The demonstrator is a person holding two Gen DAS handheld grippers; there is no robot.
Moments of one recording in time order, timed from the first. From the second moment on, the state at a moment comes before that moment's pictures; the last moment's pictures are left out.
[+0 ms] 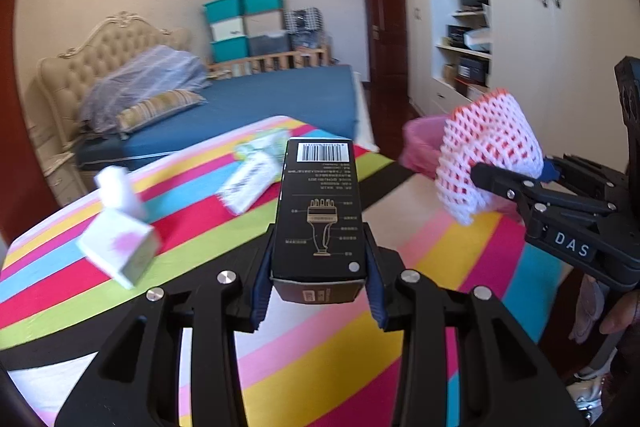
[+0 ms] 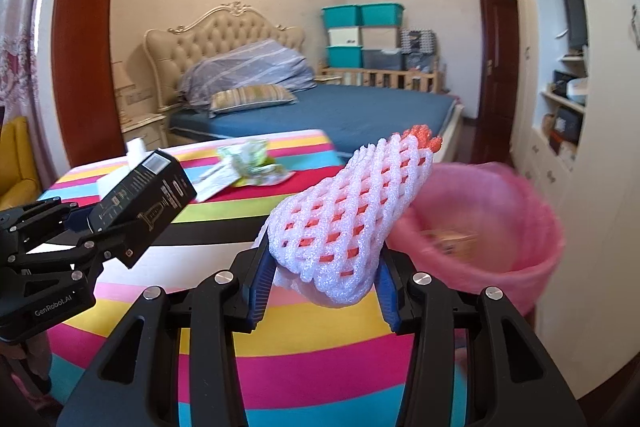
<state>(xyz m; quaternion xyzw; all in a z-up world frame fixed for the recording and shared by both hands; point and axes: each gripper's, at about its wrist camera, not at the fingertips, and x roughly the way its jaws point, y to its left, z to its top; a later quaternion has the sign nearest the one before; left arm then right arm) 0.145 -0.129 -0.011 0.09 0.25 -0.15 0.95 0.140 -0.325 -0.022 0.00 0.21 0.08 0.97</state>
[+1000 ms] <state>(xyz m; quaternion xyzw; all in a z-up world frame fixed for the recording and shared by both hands) 0.300 -0.317 -0.004 0.03 0.30 -0.31 0.90 0.224 -0.478 -0.048 -0.04 0.26 -0.04 0.96</state>
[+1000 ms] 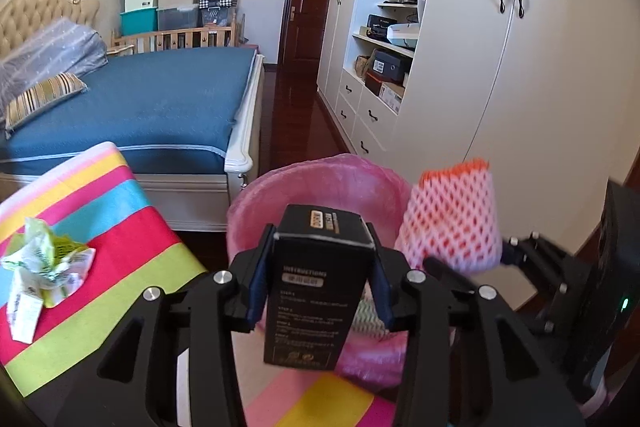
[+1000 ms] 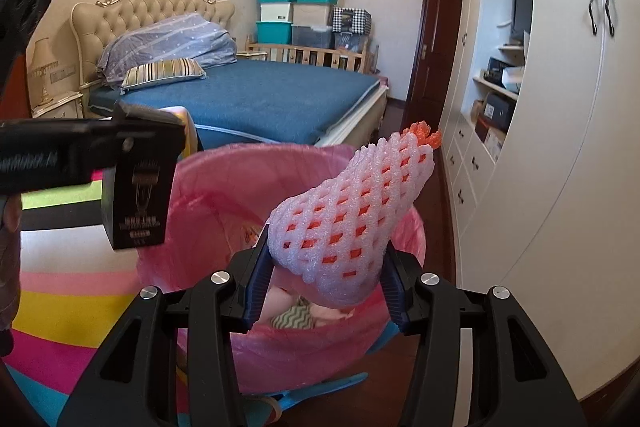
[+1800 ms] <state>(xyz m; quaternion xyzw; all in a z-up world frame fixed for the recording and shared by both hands) 0.248 -0.222 0.005 0.10 0.24 -0.18 0.95 0.187 -0.432 -0.032 -0.06 0.23 -0.01 0.97</state>
